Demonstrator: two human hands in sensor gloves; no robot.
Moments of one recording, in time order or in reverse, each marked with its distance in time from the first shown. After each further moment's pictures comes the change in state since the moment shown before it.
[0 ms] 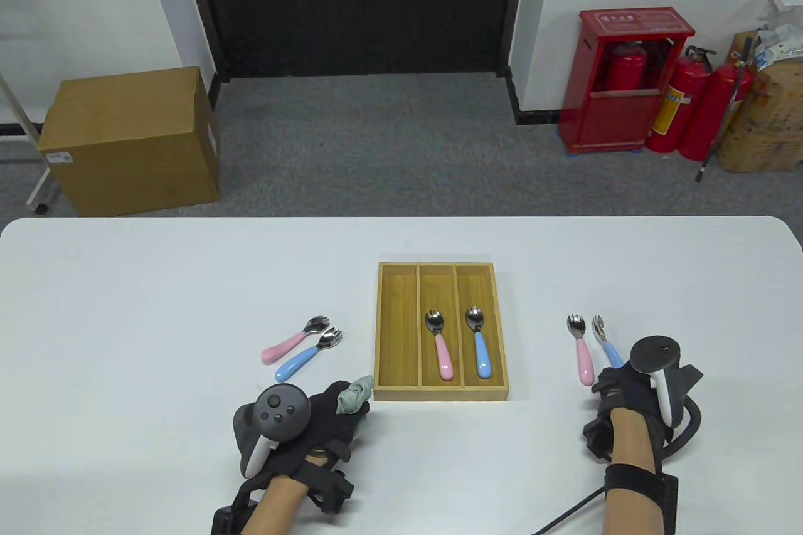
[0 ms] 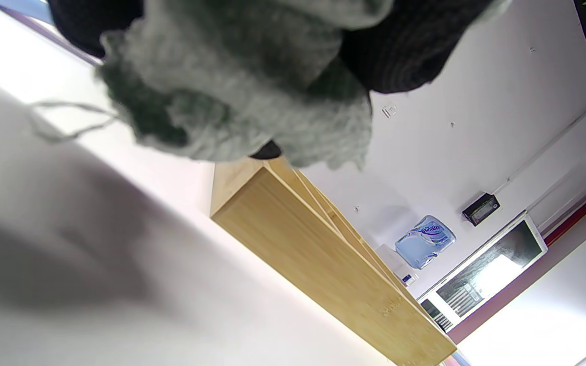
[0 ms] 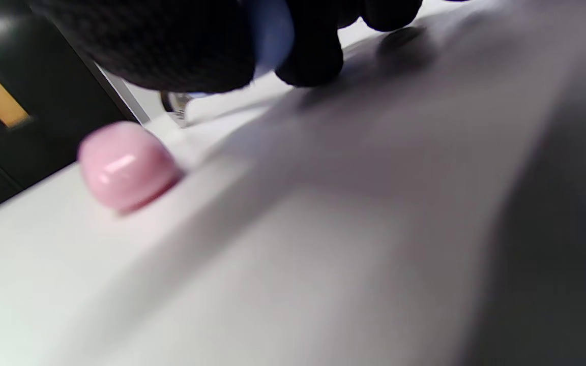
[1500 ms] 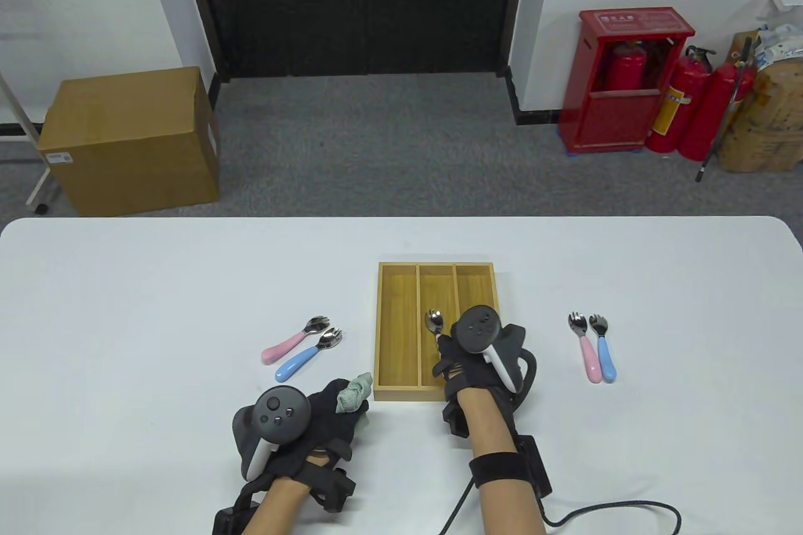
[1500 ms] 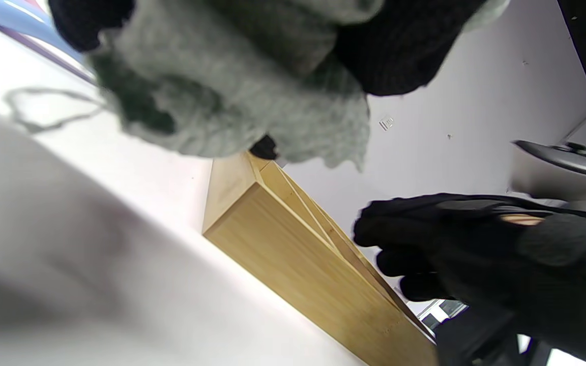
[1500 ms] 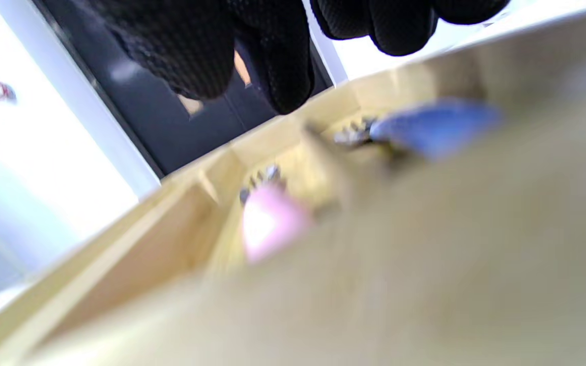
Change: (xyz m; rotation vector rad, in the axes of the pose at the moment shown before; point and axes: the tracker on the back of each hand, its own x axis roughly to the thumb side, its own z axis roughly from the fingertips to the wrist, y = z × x) left_hand 0.004 0.002 0.002 0.046 -0.007 -0.009; right_hand 0.186 0.076 0.111 0.114 -0.506 0.000
